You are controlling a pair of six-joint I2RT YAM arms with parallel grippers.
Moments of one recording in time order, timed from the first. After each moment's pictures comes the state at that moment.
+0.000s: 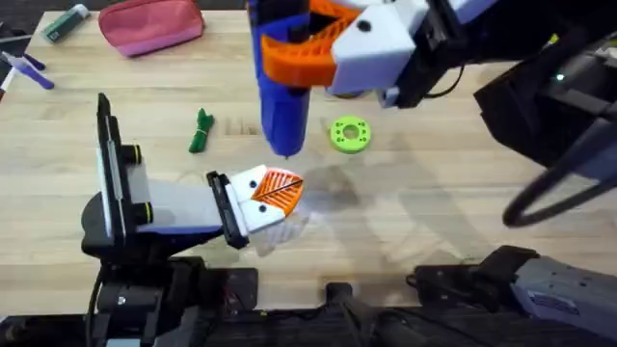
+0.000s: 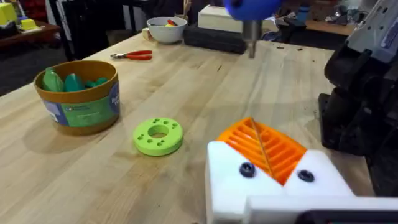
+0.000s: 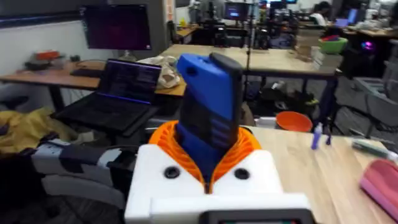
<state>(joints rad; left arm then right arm) 0.01 0.01 0.01 -0.13 1.19 0.08 0.57 1.24 0.90 0.70 -1.14 0.28</state>
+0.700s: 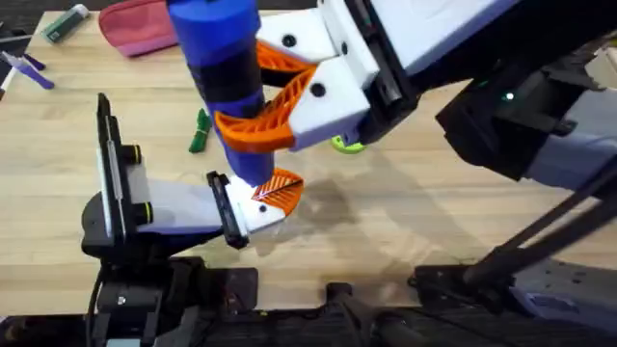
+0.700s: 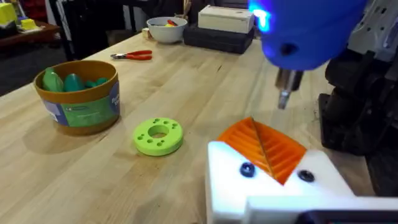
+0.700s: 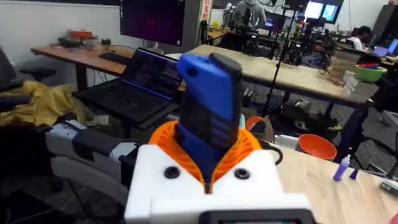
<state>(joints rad) 0.01 0.01 0.01 -0.13 1.19 0.08 0.72 1.30 0.90 0.76 -1.16 0.15</state>
